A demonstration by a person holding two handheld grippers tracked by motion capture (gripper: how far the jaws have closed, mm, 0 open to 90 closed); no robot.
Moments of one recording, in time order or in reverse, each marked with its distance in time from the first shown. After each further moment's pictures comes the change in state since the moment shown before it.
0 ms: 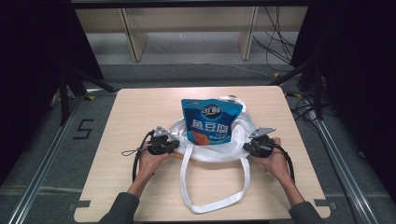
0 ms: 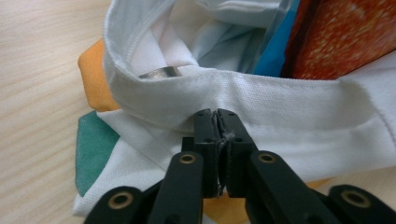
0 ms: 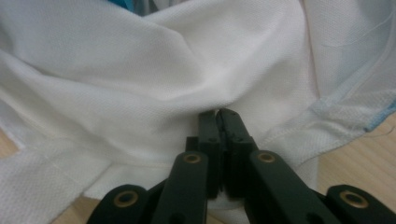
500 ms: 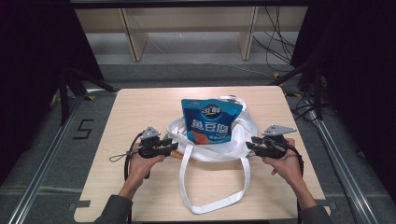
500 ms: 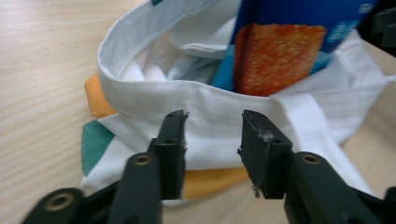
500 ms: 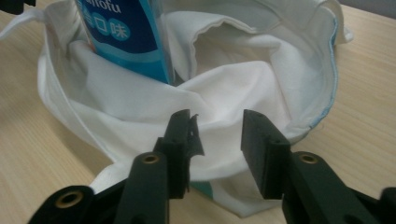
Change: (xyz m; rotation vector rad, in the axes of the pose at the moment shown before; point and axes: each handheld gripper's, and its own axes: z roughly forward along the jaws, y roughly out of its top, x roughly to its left) left arm -0.013 0.004 -0.047 -0.092 -0.072 -0.033; right arm 0.002 0.005 -0.057 -0.177 0.051 0.099
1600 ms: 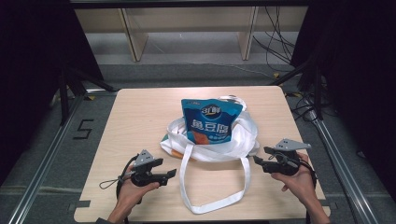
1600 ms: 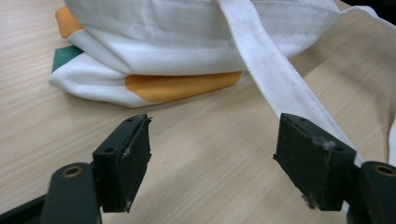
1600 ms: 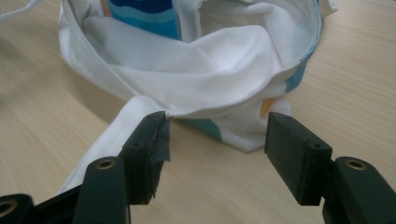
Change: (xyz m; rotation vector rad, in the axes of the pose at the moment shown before) left arm -0.029 -0.054 -0.039 0.031 -0.011 0.040; right arm 0.015 -0.035 -0.036 0.000 -0.021 0.058
